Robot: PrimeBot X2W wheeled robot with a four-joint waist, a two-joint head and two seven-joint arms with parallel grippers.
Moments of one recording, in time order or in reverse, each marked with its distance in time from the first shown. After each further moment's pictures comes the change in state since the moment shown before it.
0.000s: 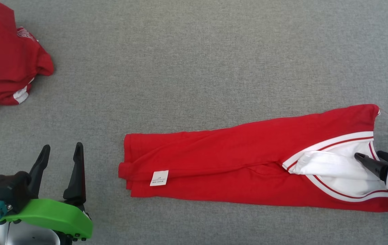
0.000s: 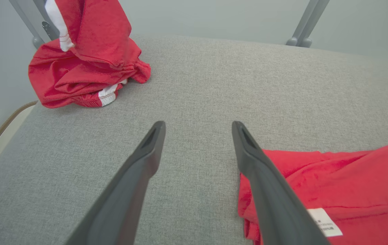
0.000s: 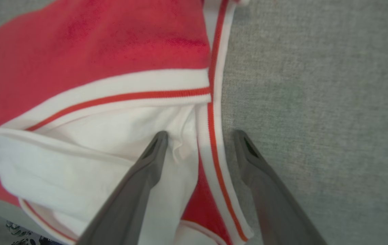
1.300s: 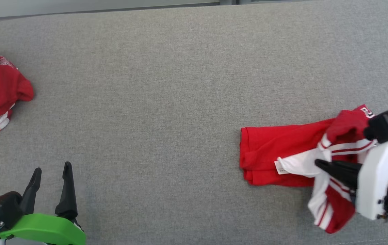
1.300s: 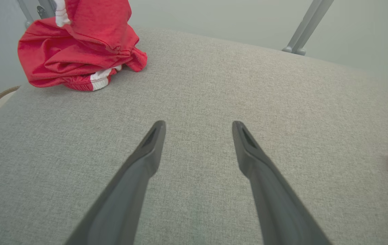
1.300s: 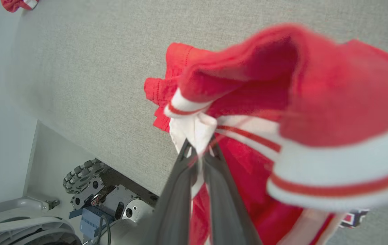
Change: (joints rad) left arm 0.114 -0.067 0.063 0.108 -0.085 -0.031 -0.135; right arm 0.081 0.056 0.041 -0.439 0.141 0.000 0.207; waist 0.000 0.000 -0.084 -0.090
